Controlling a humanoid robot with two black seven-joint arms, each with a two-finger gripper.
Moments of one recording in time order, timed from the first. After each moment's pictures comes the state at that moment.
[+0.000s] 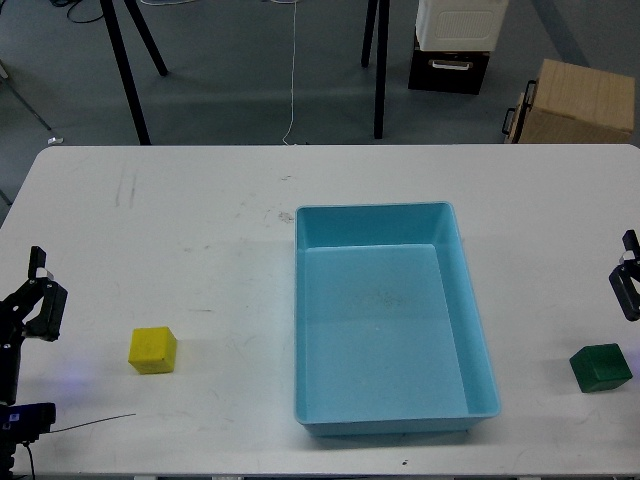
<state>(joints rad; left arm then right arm) 0.41 0.13 -1.56 -1.69 -0.35 -0.49 -0.05 -0.35 -0.41 1.43 1.58 0.42 0.49 0.20</state>
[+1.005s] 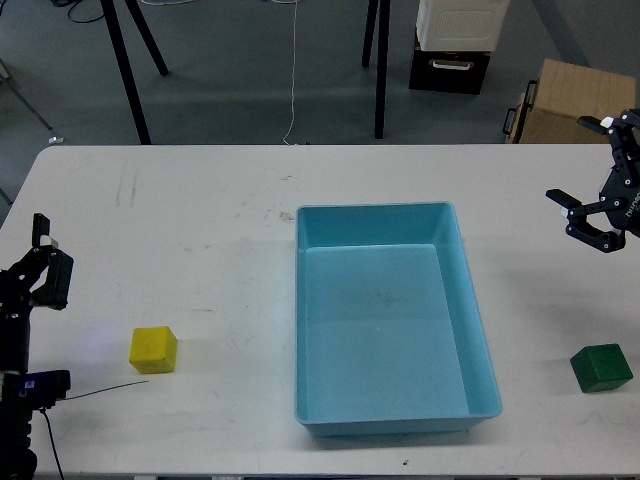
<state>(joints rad) 0.29 0.09 -1.55 -1.69 -0.35 -0.49 -0.04 0.93 -1.12 0.18 1.63 -0.18 0.08 0.02</state>
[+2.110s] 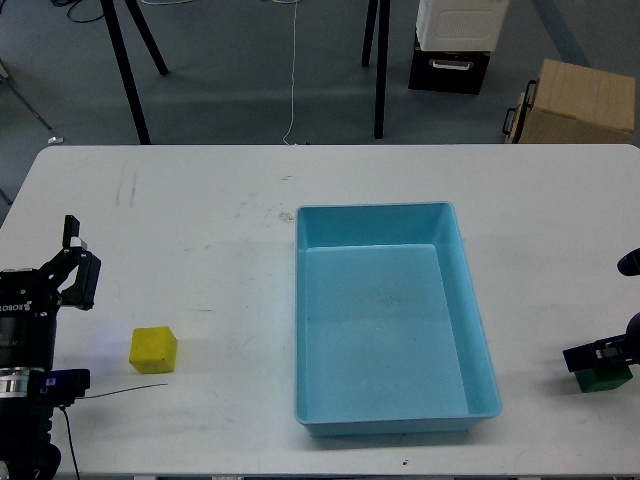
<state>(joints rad) 0.28 0.06 -1.52 -1.65 -0.29 -0.49 -0.04 1.50 -0.97 -0.78 1.73 -0.97 0.28 -0.33</state>
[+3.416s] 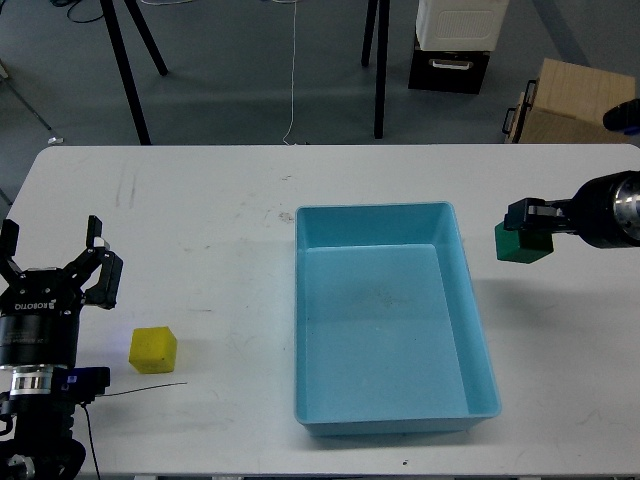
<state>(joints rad) 0.26 -0.01 -1.49 -1.63 -0.20 -0.49 -0.05 1.83 -0.85 -0.54 1.73 -0.55 0.24 -0.40</state>
